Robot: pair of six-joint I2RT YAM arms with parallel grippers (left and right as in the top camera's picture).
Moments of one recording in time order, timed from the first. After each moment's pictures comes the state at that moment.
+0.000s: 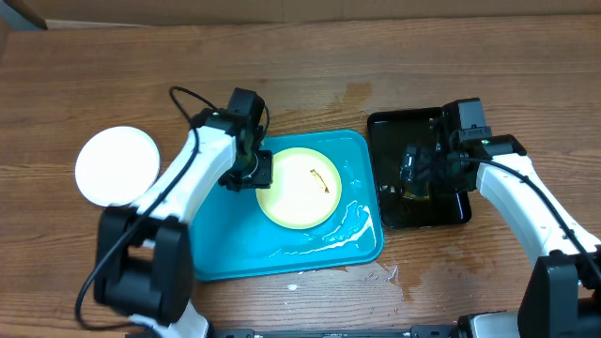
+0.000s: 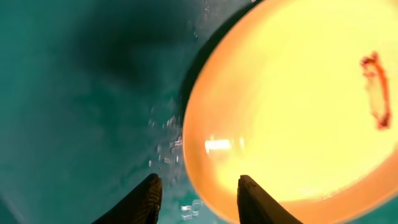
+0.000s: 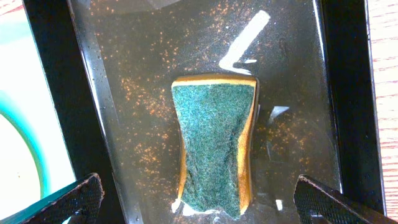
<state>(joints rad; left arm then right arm) -0.27 1.80 1.28 -1.00 0.09 -0.29 0.11 1.58 1.03 -0.72 -0.11 0.28</state>
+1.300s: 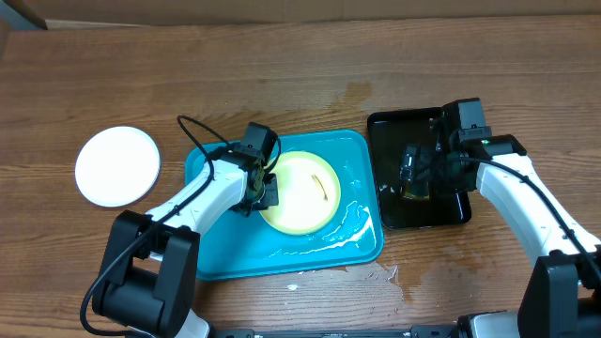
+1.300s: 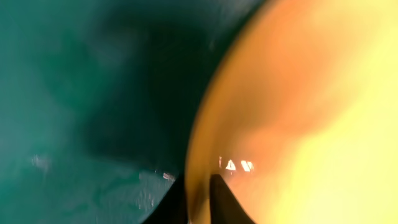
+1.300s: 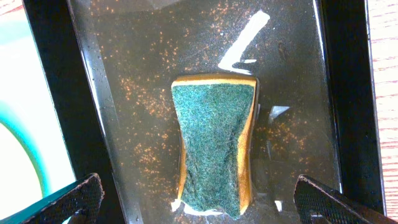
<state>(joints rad) -0.35 1.75 1.00 -0.71 -0.03 -0.45 0.11 1.58 1.03 -0.72 -0.11 0.28</state>
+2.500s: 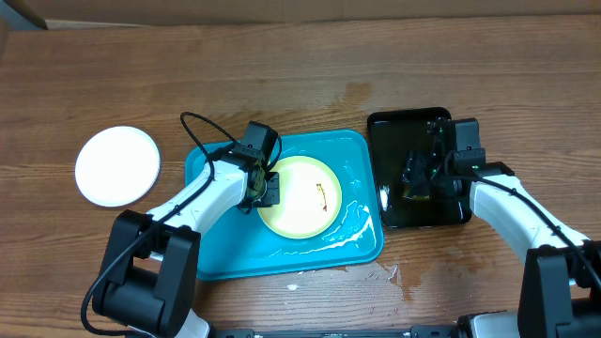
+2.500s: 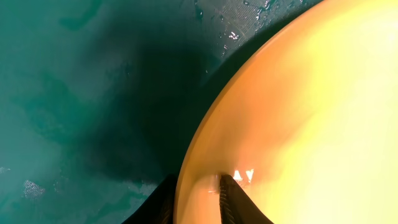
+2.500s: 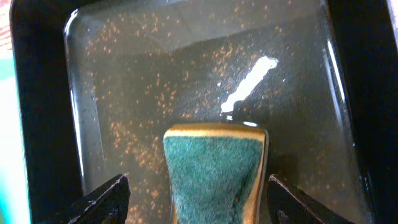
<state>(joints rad) -0.35 1.75 0.99 -0.65 -0.02 -0.38 0.11 1.58 0.82 -0.30 -0.09 0.28</state>
